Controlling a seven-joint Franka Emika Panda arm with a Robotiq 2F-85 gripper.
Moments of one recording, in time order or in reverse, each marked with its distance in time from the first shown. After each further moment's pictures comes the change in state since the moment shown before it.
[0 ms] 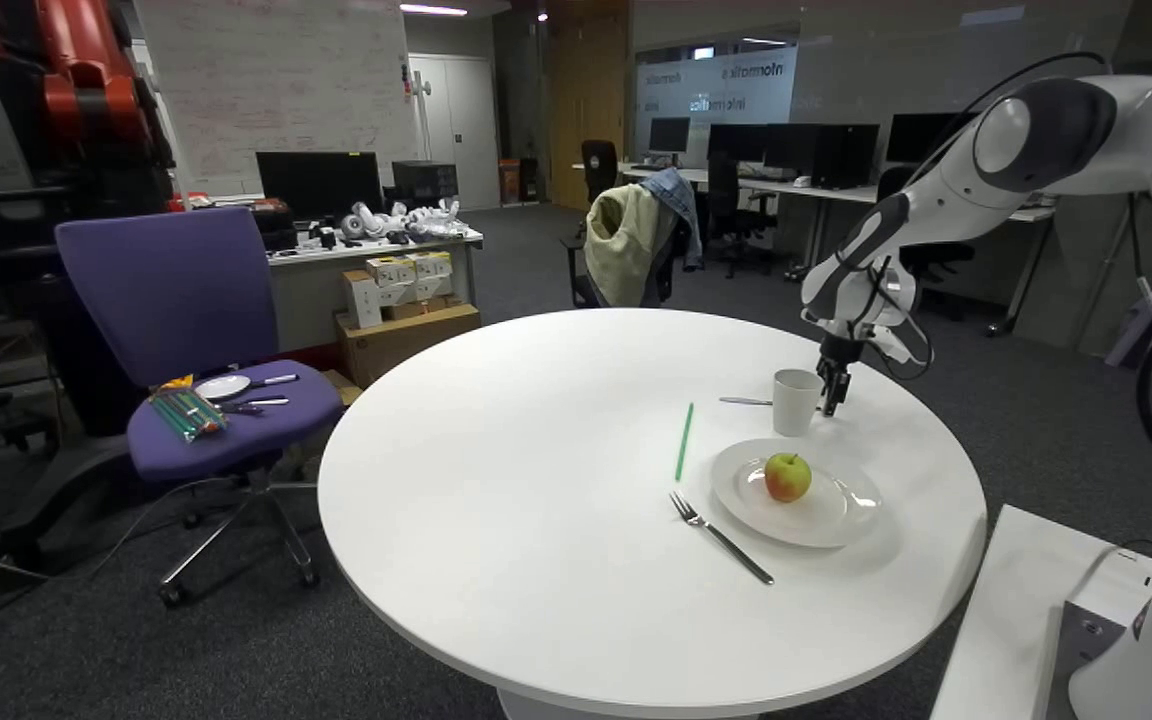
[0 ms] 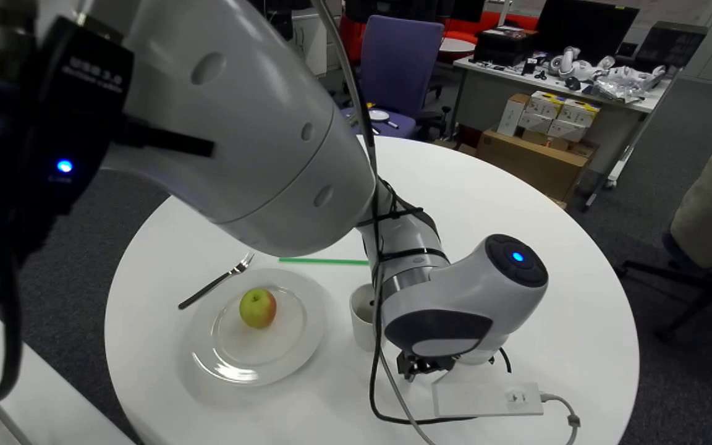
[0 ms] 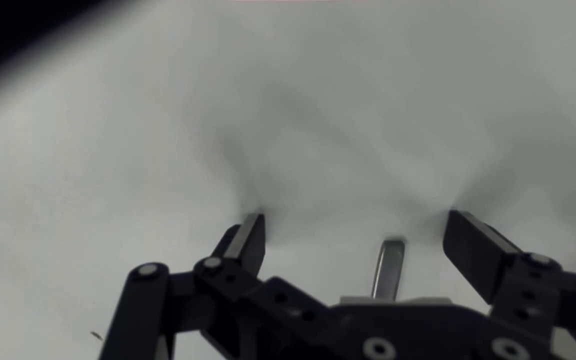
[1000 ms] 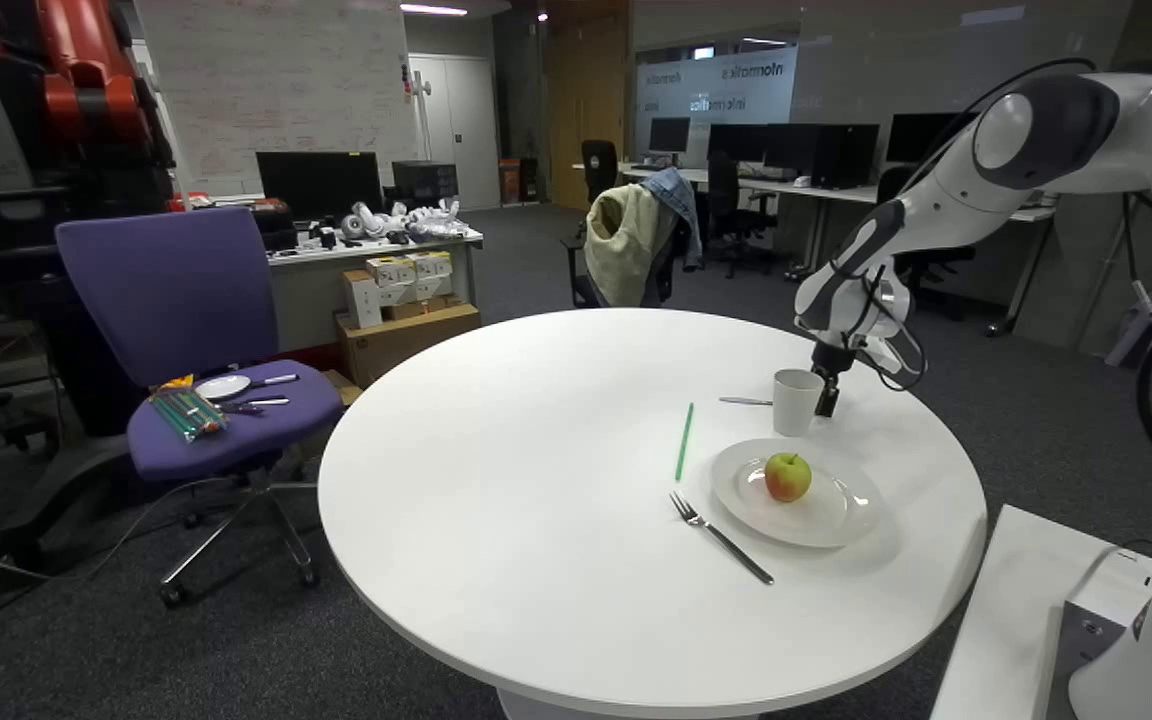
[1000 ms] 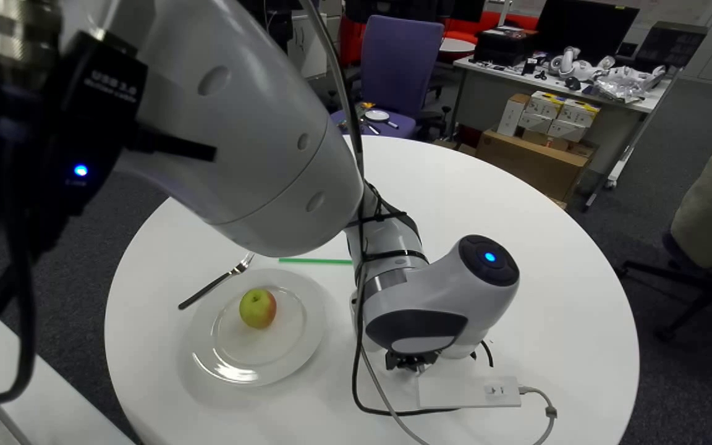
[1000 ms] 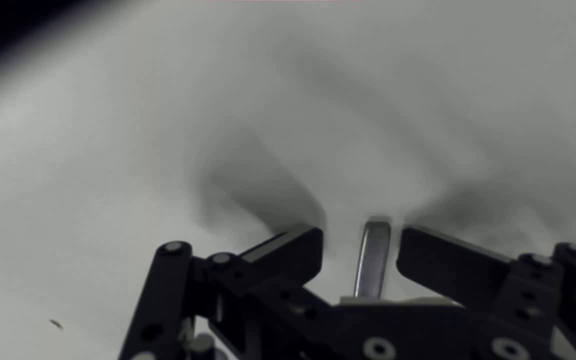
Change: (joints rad) arm 0.000 -0.004 0.033 -0.059 0.002 0.087 0.023
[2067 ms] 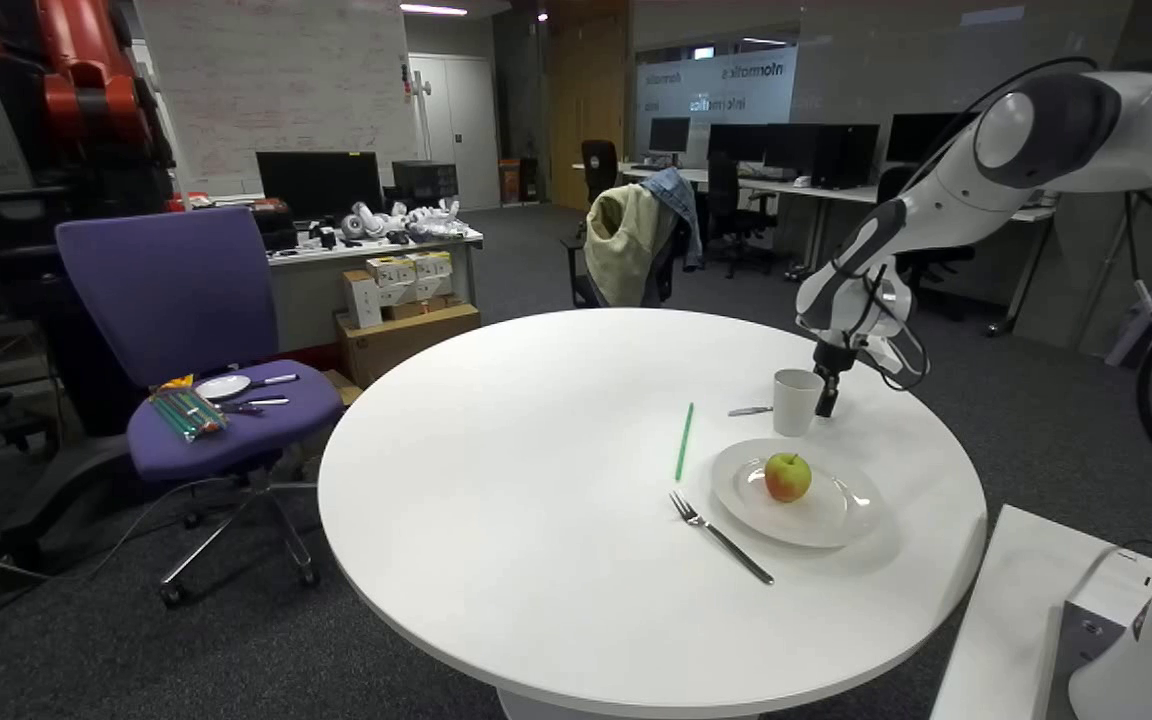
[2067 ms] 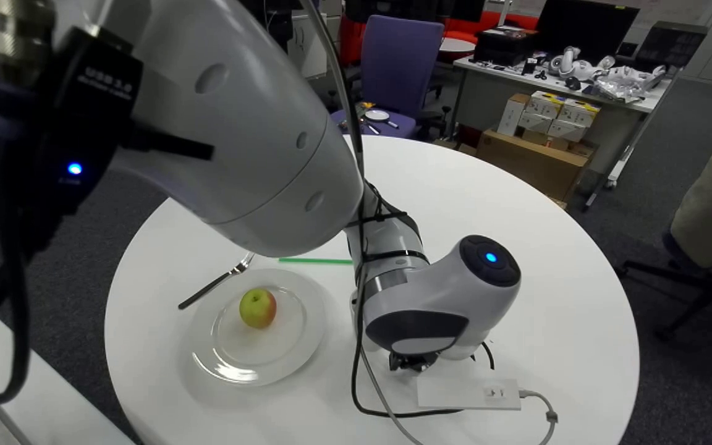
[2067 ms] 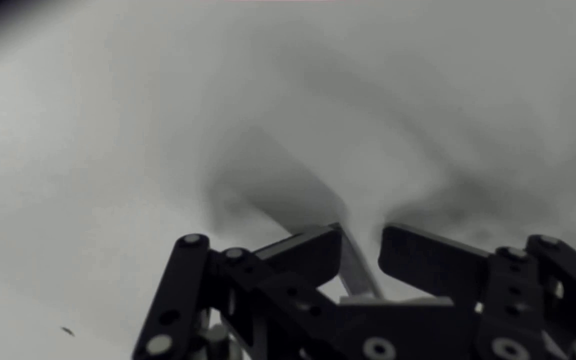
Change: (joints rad) arm -0.003 -0.004 -0.001 -0.003 0.000 0.001 0.030
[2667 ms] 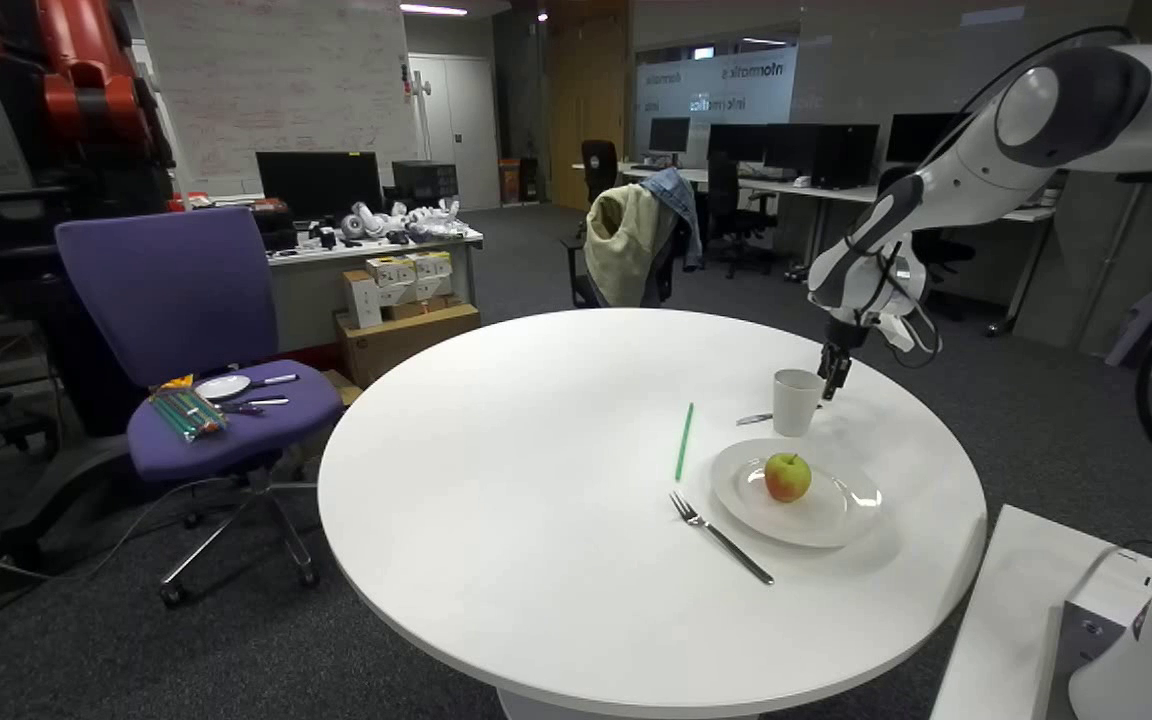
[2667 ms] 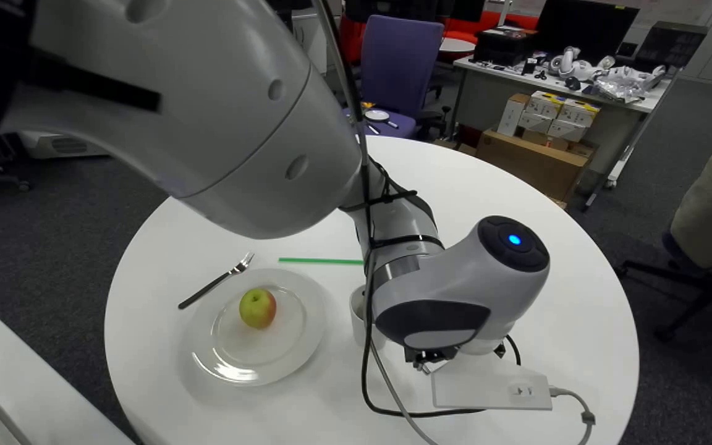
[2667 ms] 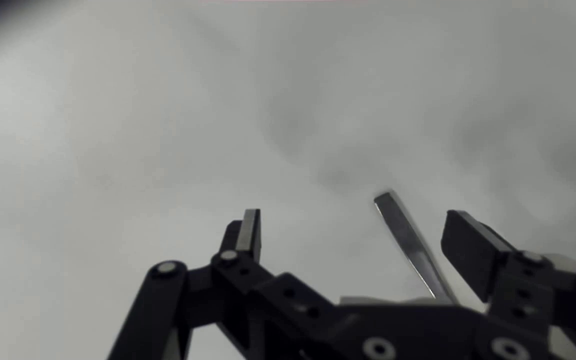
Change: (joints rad) arm -0.028 -0.075 0.000 -0.017 0.000 0.002 0.000
